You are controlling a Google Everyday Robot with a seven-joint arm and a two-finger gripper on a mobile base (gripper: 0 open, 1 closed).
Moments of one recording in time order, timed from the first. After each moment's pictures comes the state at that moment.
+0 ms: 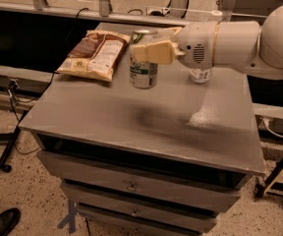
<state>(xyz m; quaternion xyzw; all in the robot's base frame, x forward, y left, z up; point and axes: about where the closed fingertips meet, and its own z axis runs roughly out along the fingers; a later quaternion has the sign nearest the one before) 0.561 -0.026 0.994 -0.38 0.67 0.36 0.52</state>
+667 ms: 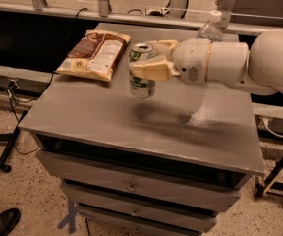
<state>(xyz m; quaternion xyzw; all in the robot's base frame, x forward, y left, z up) 0.564 -0.021 0.959 -0.44 0.62 0.33 0.56</state>
